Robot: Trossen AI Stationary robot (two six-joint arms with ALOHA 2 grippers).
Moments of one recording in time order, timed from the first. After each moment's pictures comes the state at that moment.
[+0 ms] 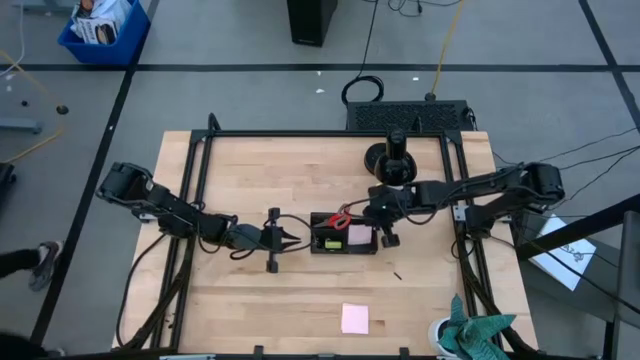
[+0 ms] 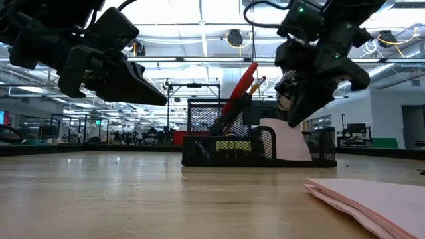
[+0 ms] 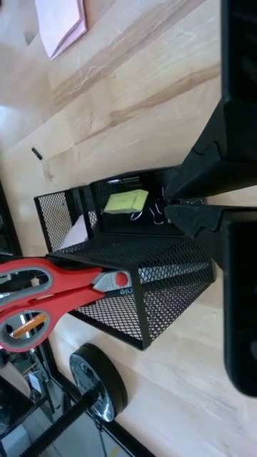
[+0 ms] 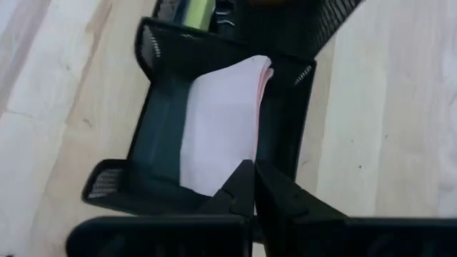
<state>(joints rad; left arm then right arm) -0.30 1.50 0.43 0.65 -0.33 0.11 -0.06 1.39 0.73 -0.34 -0.10 -0.25</state>
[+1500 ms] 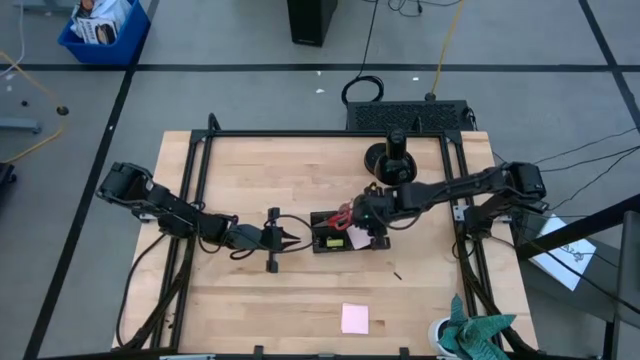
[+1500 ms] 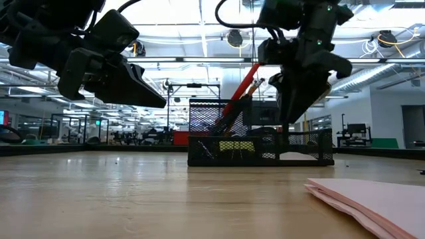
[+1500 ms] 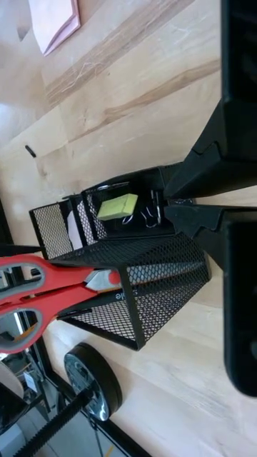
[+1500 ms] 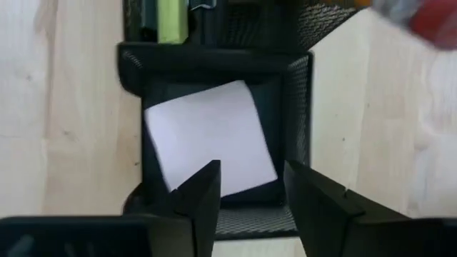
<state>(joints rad) -0.30 1.50 0.43 0.63 -0.34 0.10 0.02 1.56 1.00 -0.66 0.06 -0.07</state>
